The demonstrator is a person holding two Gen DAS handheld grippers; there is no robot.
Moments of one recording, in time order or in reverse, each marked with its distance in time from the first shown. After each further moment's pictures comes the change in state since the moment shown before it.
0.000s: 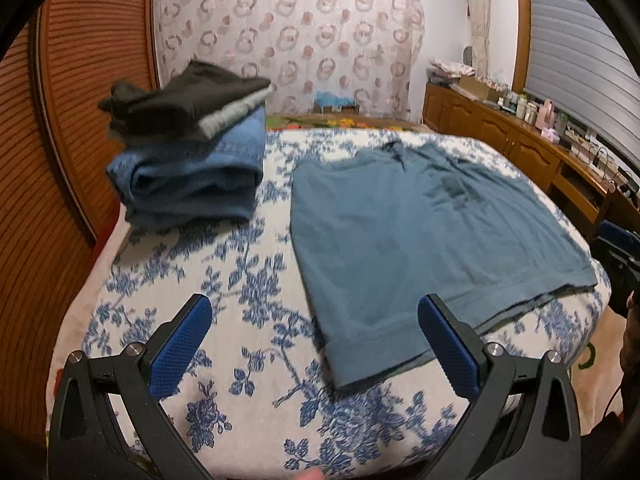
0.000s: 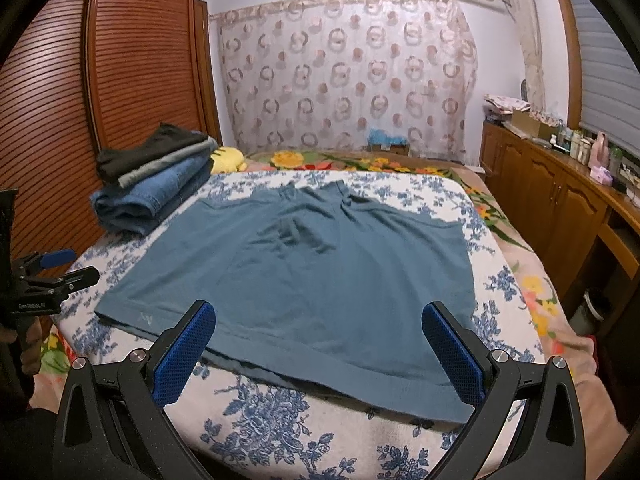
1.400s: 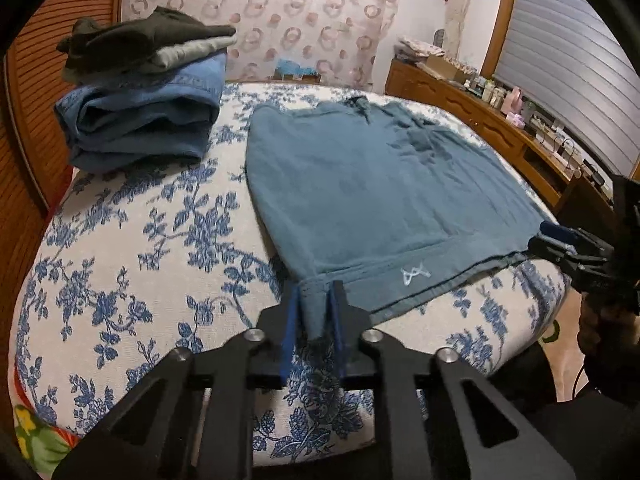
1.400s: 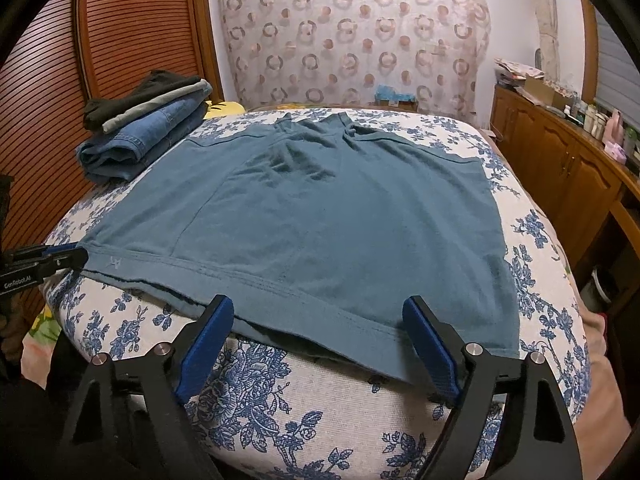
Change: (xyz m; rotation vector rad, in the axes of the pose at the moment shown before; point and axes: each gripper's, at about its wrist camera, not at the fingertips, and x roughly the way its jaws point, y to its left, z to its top) left arm 0.014 -0.001 -0.020 -0.013 0.102 -0.189; right arm 0.010 -0.008 0.000 -0.011 0.120 0.023
